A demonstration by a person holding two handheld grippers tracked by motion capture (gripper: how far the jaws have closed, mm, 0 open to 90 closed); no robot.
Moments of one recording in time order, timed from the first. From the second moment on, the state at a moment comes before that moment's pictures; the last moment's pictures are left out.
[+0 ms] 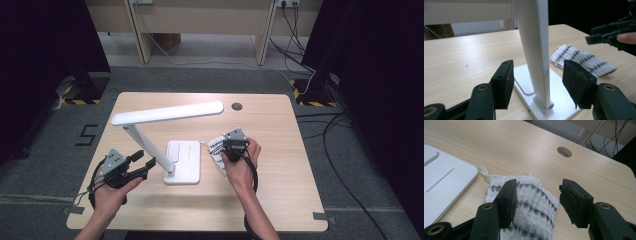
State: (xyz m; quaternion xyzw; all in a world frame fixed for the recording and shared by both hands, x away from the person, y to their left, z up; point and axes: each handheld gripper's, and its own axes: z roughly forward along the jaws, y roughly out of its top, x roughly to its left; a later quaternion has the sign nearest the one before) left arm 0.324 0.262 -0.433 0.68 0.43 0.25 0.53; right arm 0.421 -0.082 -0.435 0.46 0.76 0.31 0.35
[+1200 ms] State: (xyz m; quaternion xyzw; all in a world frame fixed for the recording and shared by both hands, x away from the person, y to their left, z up) left arm 0.359 0.246 -0.512 0.78 0.45 0.14 0.41; right arm 0.379 -0.022 -0.504 0.38 0.86 0.31 0.16
